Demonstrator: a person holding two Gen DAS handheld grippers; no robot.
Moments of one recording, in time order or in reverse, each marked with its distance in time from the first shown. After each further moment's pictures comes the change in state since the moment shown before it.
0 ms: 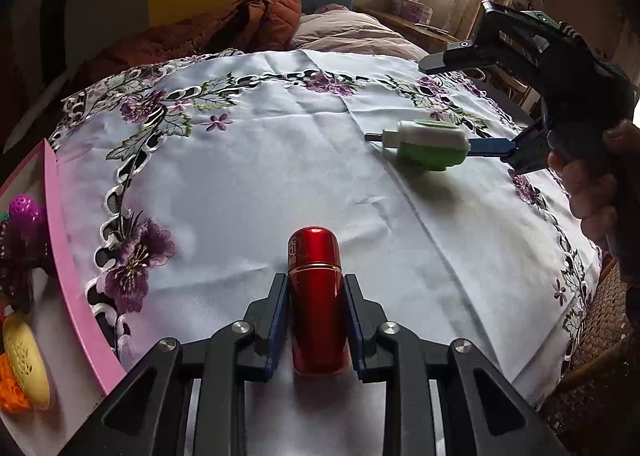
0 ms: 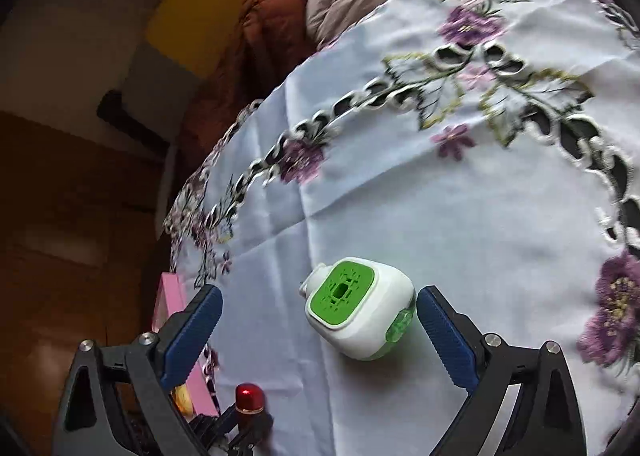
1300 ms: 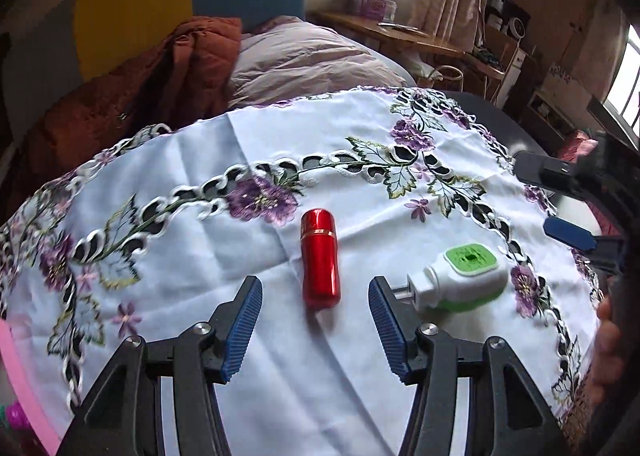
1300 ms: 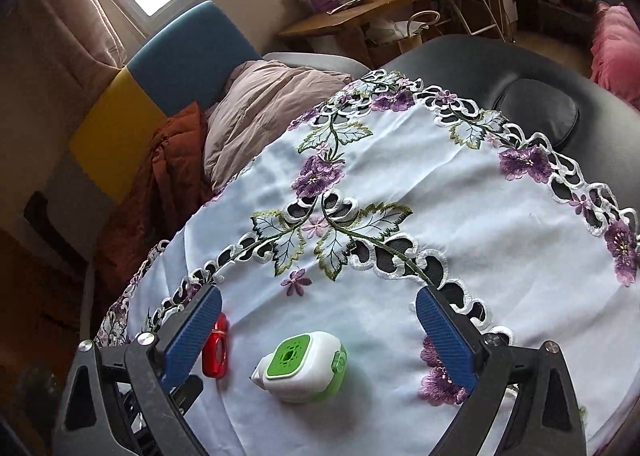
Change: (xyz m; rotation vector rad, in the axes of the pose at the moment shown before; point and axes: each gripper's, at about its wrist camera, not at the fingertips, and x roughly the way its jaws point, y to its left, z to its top) left arm 0.075 -0.053 0.149 0.152 0.007 -0.056; right arm -0.087 -0.029 0.011 0.158 -0.475 -0.375
